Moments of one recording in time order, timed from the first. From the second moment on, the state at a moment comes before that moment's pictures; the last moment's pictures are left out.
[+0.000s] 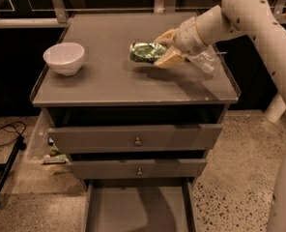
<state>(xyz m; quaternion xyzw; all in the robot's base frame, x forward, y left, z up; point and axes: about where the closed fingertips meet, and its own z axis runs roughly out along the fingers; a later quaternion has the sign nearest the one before) 0.705 -0.086 0.882 -0.69 0.58 0.12 0.42</state>
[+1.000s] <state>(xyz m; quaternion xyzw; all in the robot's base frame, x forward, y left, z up) 0.711 -0.082 0.851 -0.70 0.60 0.13 0.37</state>
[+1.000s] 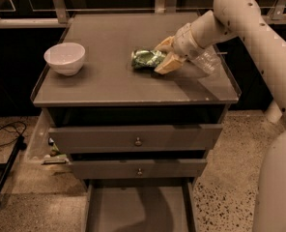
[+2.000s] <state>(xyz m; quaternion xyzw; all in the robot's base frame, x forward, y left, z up) 0.711 -0.082 0.851 -0.70 0.60 0.13 0.37</state>
